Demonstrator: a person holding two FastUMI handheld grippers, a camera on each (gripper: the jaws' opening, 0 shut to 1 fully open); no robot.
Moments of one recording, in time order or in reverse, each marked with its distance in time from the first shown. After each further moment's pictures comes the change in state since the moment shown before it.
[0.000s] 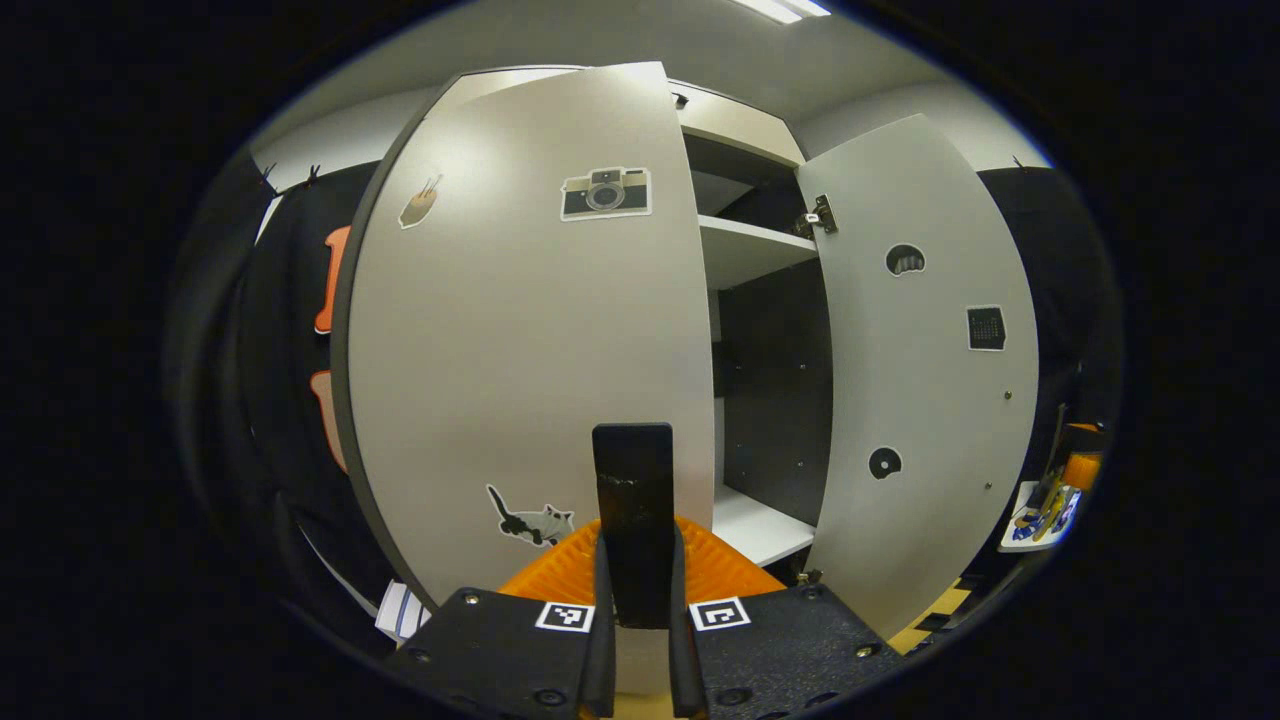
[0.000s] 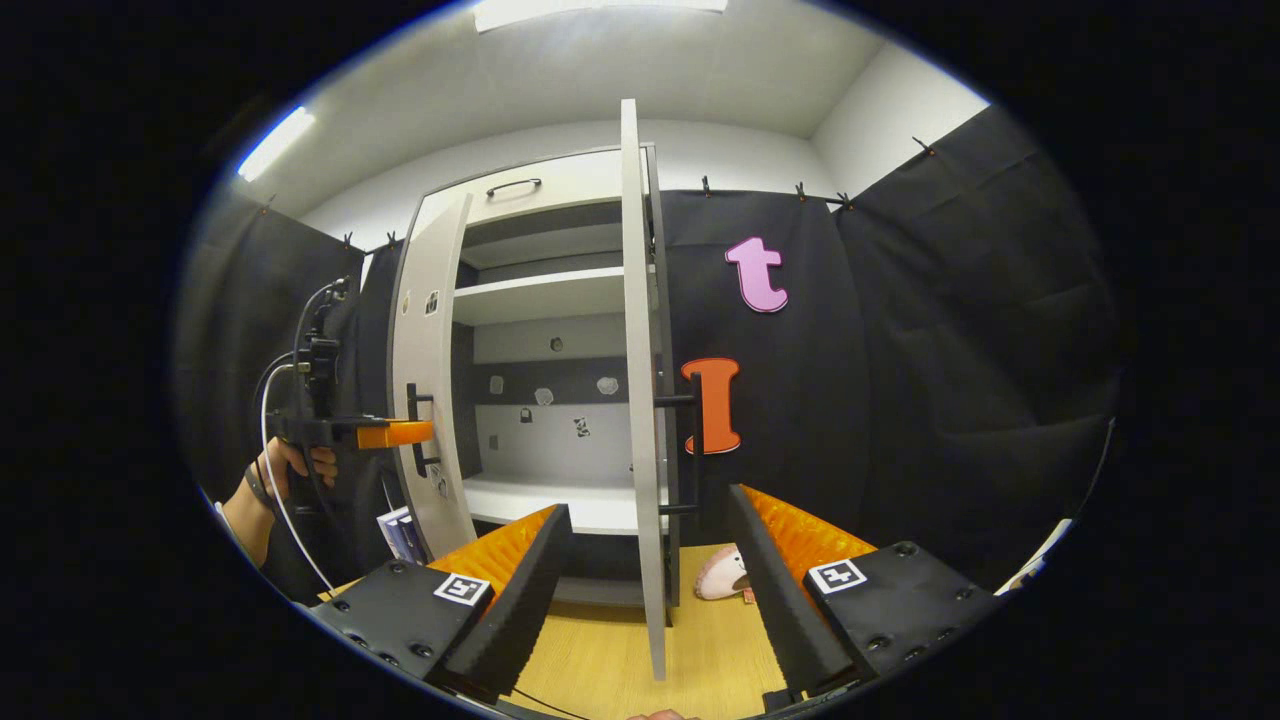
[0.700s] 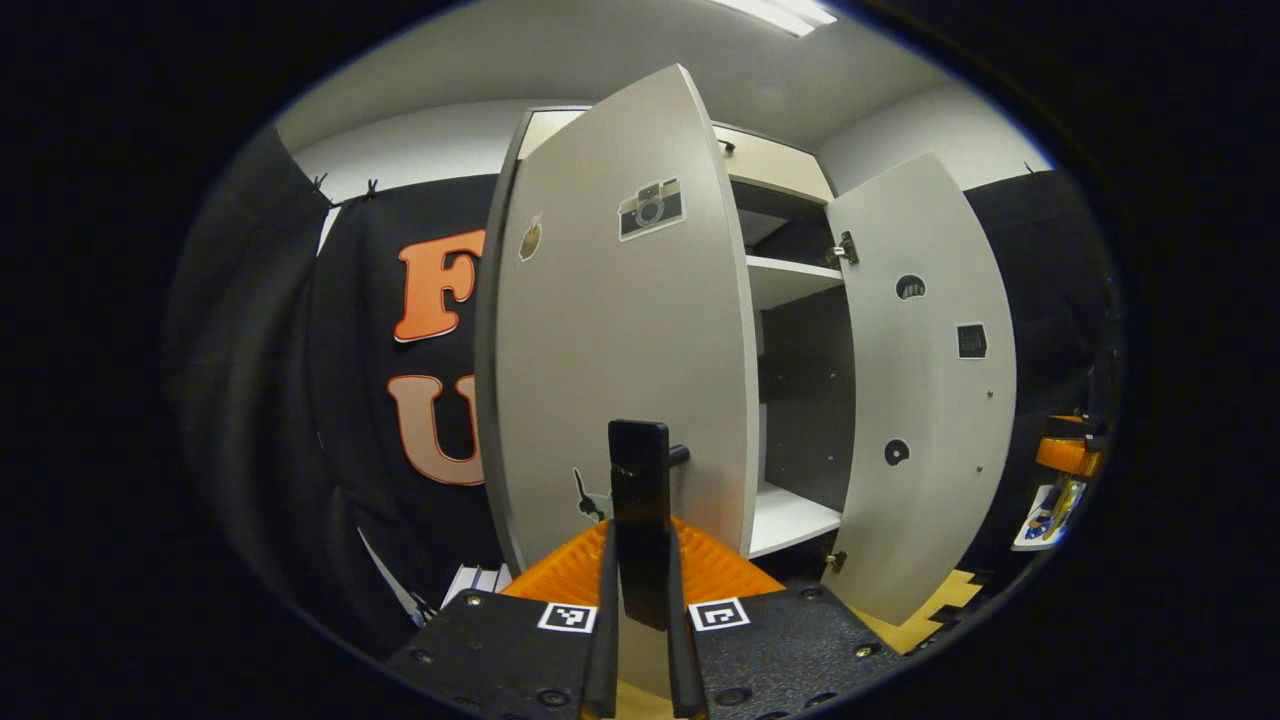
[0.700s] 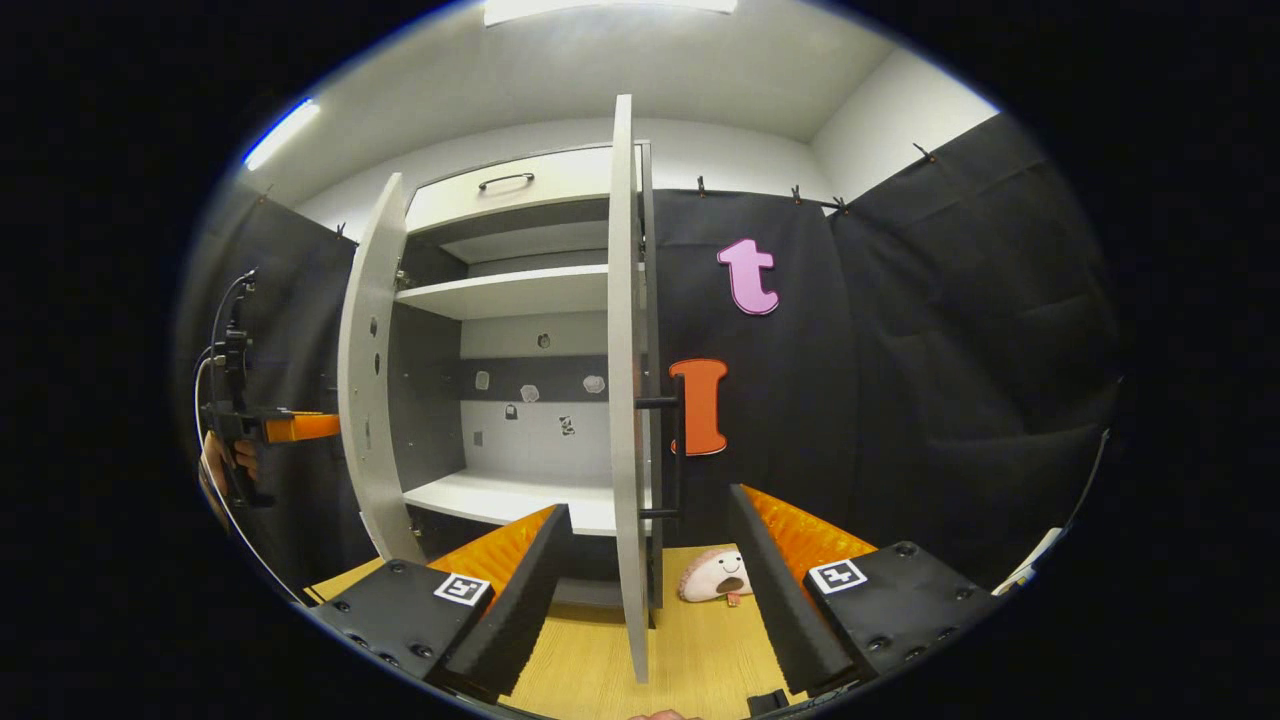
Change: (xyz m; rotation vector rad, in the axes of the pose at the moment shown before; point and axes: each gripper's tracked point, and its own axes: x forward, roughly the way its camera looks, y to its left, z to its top) left arm -0.042 0.036 0.008 -0.027 -0.049 0.147; right arm 0.004 -0.017 -0.001 -0.034 0.000 -0.048
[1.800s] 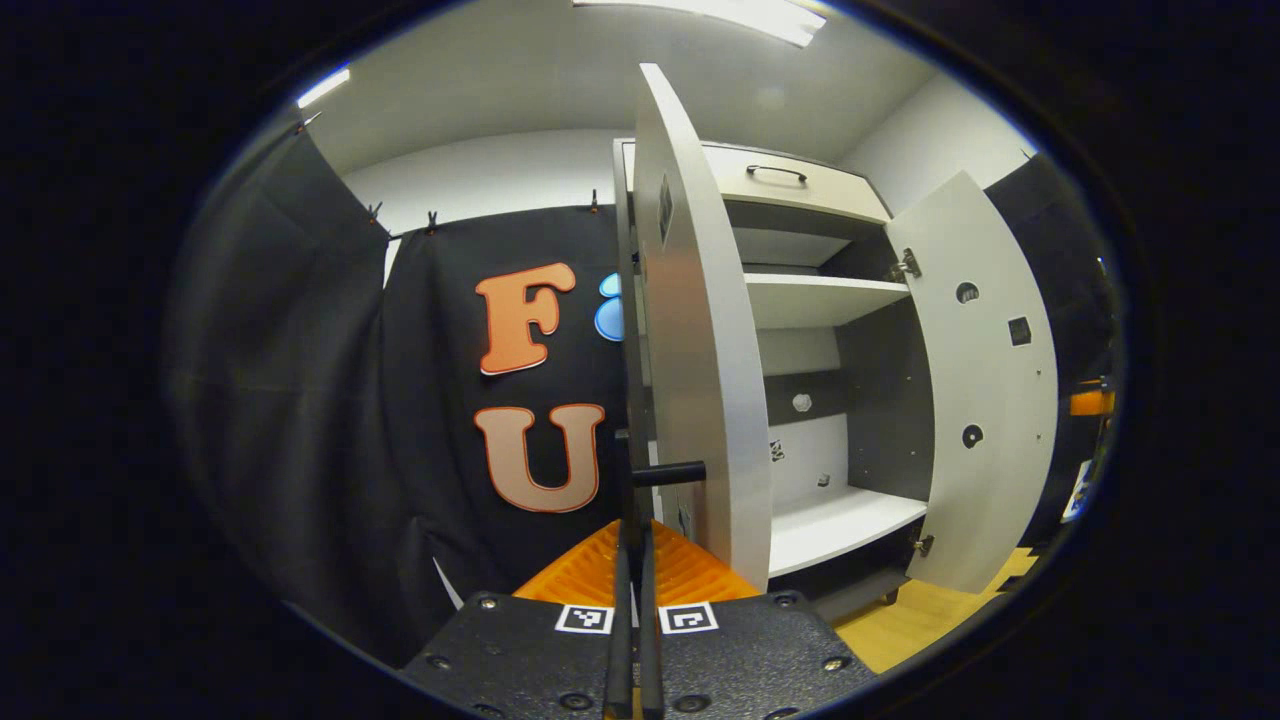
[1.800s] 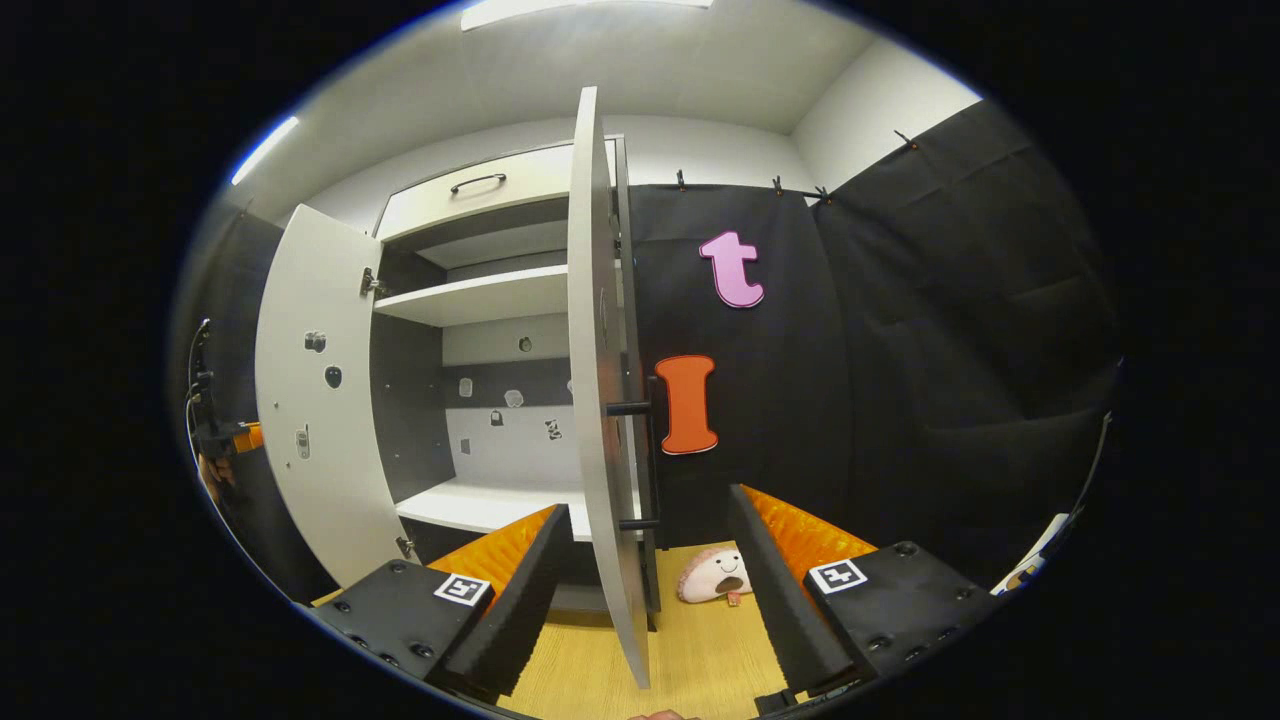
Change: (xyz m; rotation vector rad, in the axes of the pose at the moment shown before) left arm -0.002 0.074 0.013 0.095 -0.117 0.054; right arm 0.017 -0.009 -0.001 0.045 0.013 -0.024
